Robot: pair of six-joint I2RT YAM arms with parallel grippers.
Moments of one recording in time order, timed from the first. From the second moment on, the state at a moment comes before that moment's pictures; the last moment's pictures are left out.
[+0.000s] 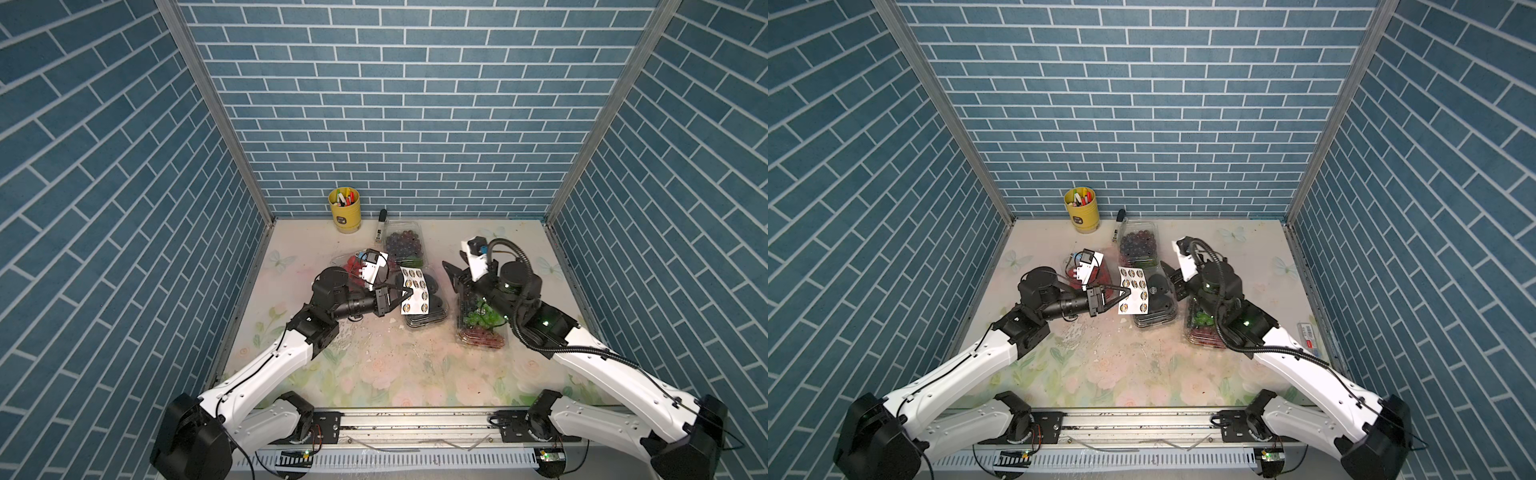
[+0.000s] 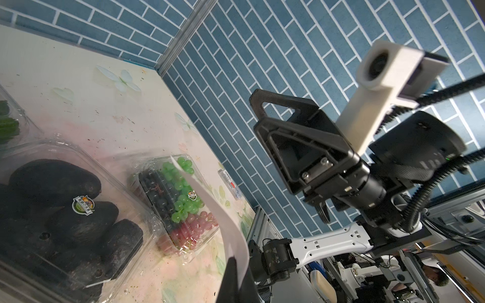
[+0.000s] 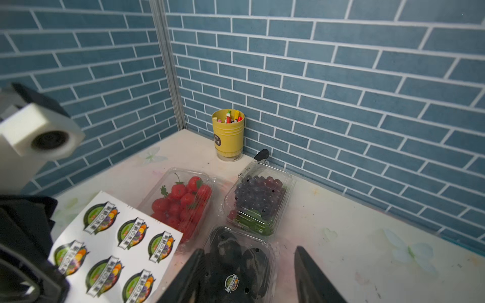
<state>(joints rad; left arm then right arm) -0.56 1.07 0.68 0.26 0.71 -0.75 0.75 0.99 0.87 -0.04 0.06 0.08</state>
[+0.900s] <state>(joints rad) -0.56 1.24 0.67 0.71 0.75 -0.83 0.51 1.36 0.68 0.96 -0.77 1.19</state>
